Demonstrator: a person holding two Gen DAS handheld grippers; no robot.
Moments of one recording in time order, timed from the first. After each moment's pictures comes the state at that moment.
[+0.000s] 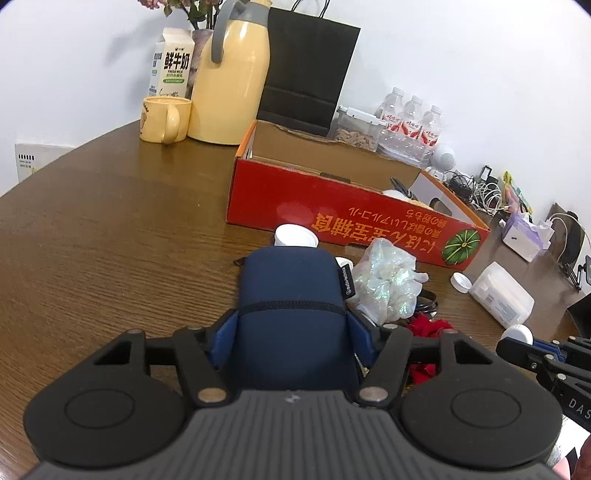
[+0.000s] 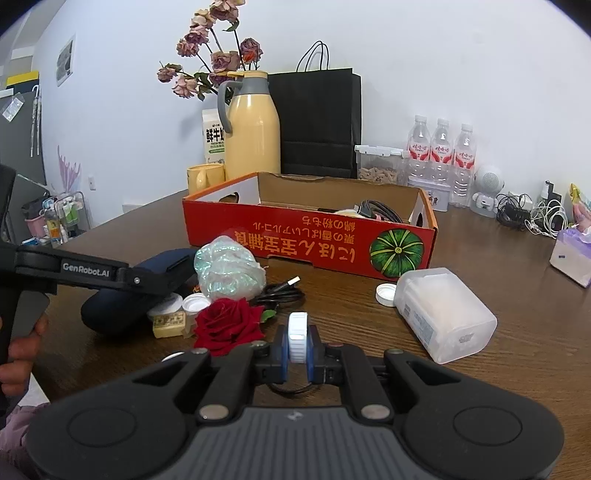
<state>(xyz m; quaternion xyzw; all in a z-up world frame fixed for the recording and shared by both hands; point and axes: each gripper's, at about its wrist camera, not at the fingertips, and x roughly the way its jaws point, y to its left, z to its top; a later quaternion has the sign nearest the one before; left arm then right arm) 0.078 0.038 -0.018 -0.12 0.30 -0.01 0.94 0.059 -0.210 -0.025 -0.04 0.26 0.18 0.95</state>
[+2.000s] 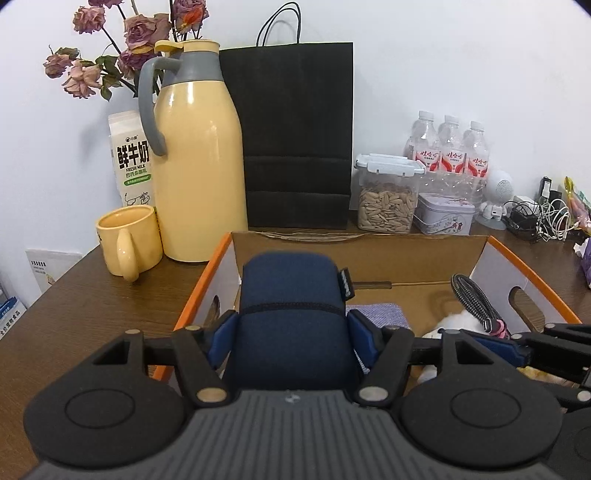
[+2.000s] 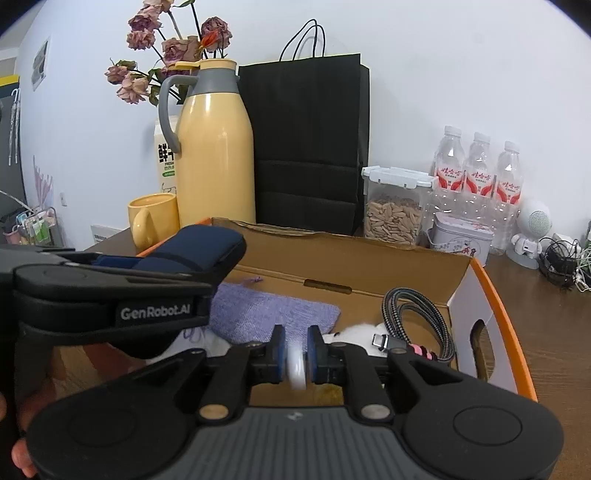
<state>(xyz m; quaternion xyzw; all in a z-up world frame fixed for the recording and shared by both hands) 0.272 -0.001 0.018 -0.01 0.24 0.07 0.97 0.280 -0.146 -0.013 -0.05 0.25 0.17 0.95</state>
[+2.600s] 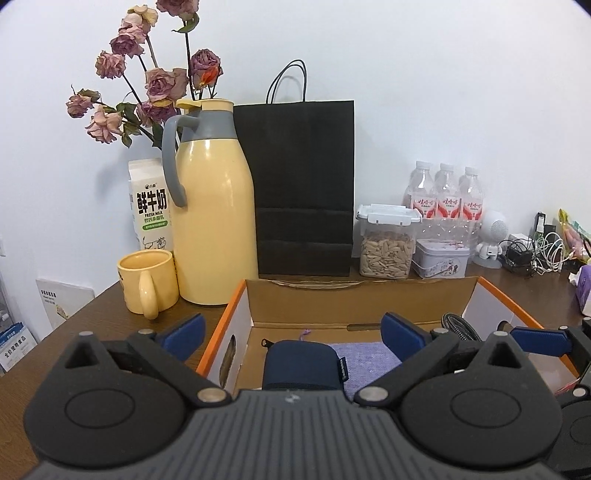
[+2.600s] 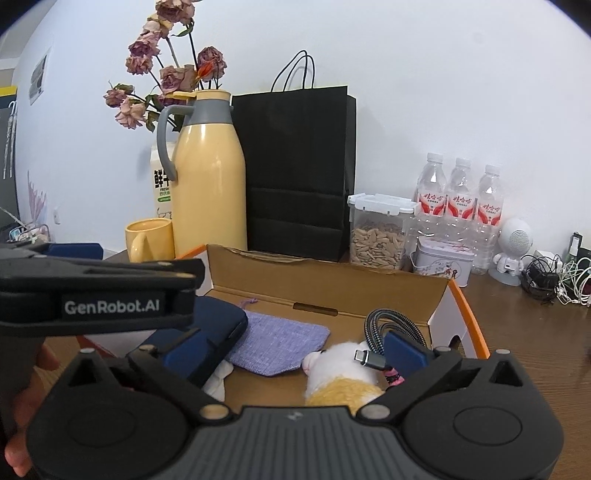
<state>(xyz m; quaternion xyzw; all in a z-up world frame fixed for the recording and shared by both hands) 0.240 -0.006 0.041 0.00 0.17 0.07 0.98 0.261 -0.154 0.002 -0.04 0.21 0.15 0.97</state>
